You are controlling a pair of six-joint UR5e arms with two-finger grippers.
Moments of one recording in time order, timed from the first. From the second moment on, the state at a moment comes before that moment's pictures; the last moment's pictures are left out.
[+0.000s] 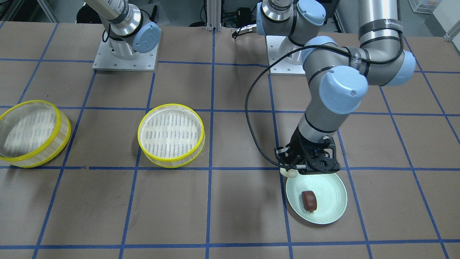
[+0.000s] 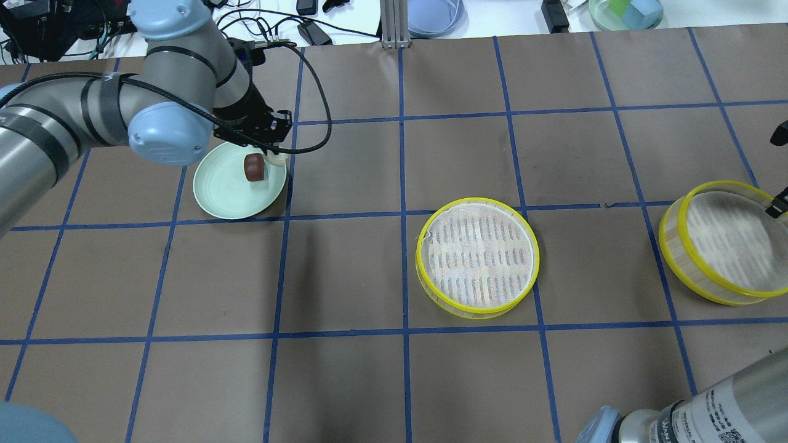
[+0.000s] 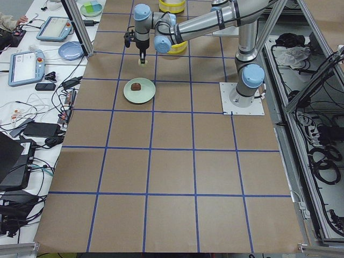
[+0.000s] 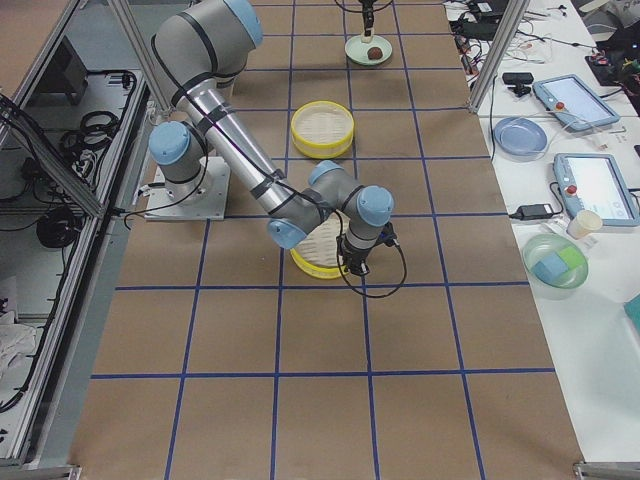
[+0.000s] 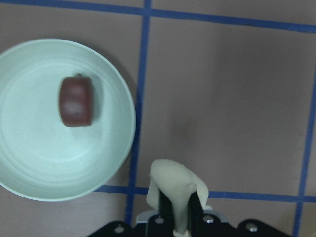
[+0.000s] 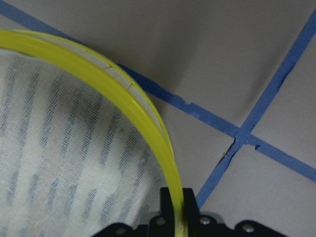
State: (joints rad) left arm -1.64 -1.86 -1.67 -1.08 1.53 -0.18; right arm 0.82 -1.14 1.71 -2.08 -1.65 -1.24
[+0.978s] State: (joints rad) left arm -2.13 -1.95 -1.67 -0.94 1.50 -0.84; right arm 0.94 -1.30 1.71 -1.87 -1.65 -0.88
